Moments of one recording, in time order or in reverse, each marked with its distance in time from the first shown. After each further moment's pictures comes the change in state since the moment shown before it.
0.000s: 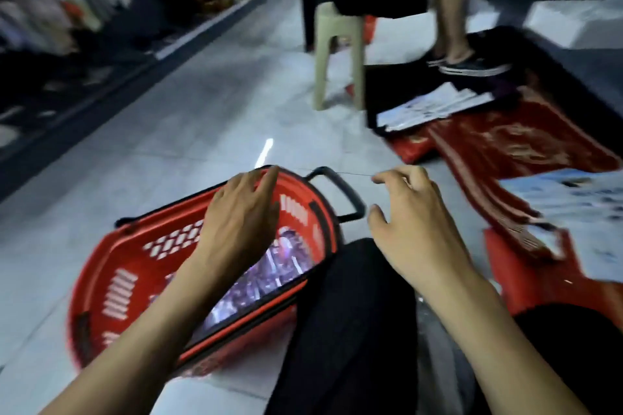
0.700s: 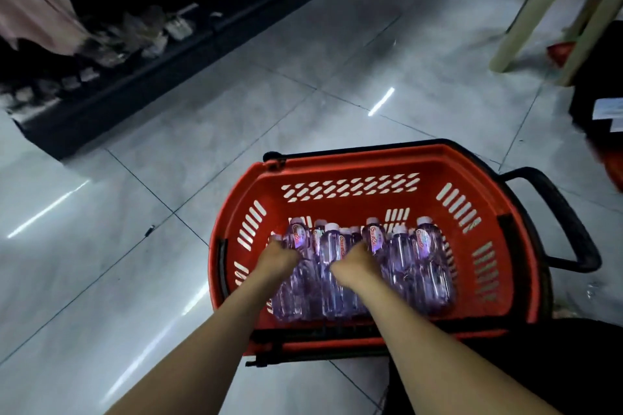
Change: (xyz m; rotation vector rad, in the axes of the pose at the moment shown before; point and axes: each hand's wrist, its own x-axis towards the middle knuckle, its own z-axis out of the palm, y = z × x) left_hand -0.120 -0.195 0.153 -0.936 -0.361 -1.355; right_hand 0.015 -0.157 0.301 0.195 -0.999 0.350
